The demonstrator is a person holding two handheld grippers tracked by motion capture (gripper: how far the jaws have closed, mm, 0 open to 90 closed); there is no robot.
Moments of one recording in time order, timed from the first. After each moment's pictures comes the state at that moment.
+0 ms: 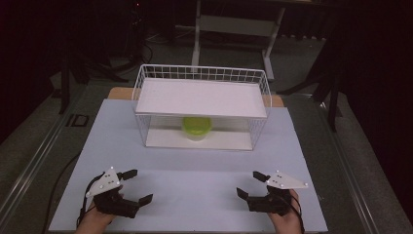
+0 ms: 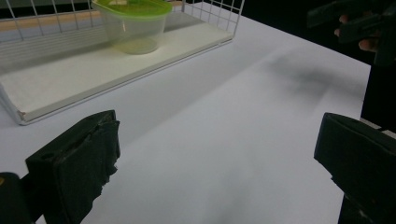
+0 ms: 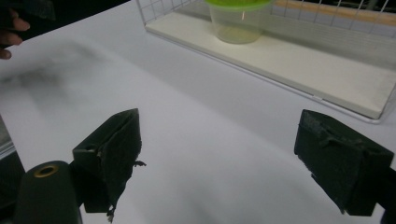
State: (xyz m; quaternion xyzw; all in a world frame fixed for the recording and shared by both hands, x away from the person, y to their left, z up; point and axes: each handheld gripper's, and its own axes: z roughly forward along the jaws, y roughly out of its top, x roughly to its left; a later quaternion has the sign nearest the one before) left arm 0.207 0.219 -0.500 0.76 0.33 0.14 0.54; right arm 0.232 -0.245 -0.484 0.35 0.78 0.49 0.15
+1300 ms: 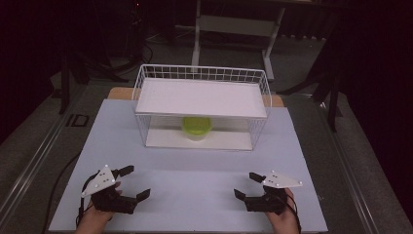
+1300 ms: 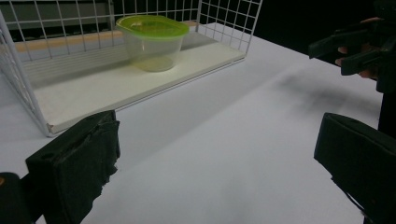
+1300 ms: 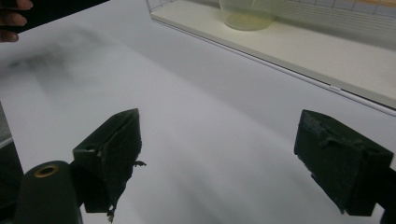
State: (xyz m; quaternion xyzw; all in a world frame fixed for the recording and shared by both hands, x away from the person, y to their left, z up) left arm 0.210 0.225 -0.501 0.74 0.34 0.16 0.56; right arm 0.240 -0.243 -0.501 0.34 0.79 0.49 0.13
